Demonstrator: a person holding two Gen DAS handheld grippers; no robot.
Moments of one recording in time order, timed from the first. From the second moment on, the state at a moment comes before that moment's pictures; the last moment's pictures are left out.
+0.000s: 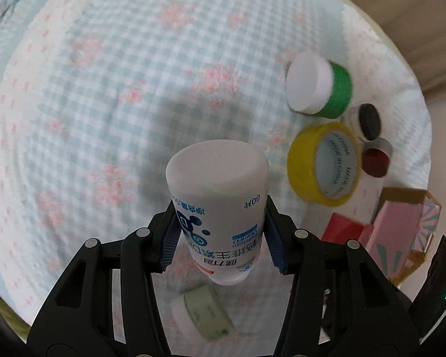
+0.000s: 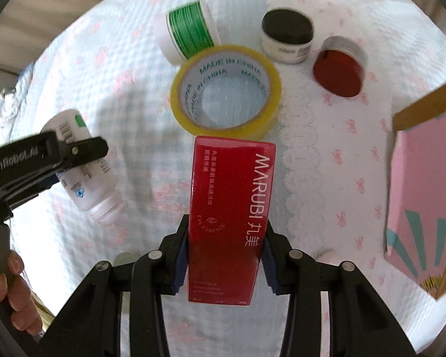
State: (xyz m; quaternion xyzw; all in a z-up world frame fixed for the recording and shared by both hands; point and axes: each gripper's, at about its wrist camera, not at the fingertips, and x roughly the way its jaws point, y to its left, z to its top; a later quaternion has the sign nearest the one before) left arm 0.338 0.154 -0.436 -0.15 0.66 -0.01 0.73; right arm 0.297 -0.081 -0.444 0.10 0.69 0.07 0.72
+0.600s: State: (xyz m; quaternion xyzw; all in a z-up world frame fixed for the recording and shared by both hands) left arm 0.275 0.089 -0.270 -0.12 0.59 -0.11 0.79; right arm 0.232 -0.168 -0.267 0.22 0.59 0.02 0.78
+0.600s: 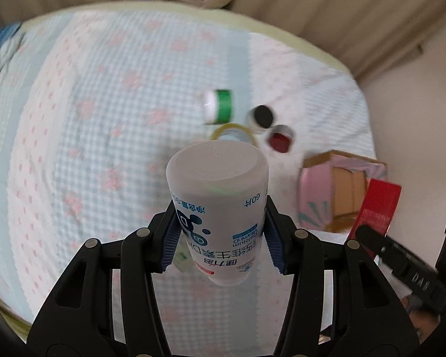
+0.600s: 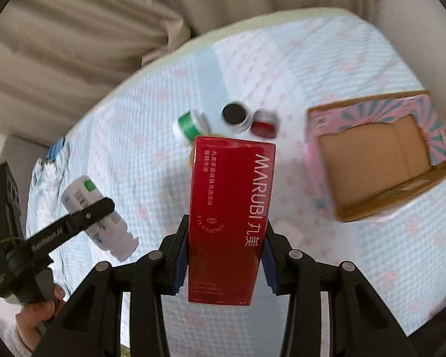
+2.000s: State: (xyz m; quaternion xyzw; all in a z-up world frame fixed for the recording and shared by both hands) left arm 0.333 -0.317 -0.414 0.00 0.70 -0.15 0.70; right arm 0.270 -0.483 -0.390 0.10 0.67 0.04 0.74
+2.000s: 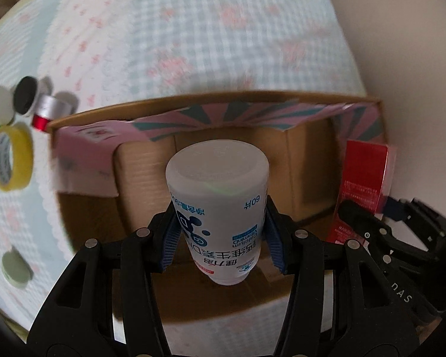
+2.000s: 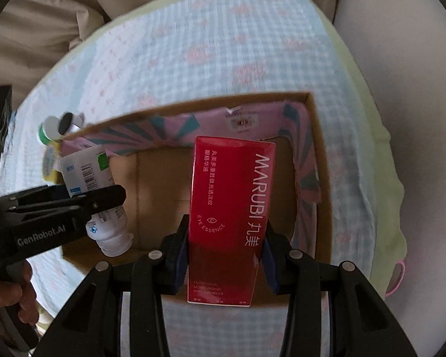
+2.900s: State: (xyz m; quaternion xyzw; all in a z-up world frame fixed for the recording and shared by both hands) left arm 0.330 -0.315 -0.424 0.08 0.68 -0.14 0.72; right arm 0.253 -0.461 -0.418 -0.04 0.66 0.11 0.74
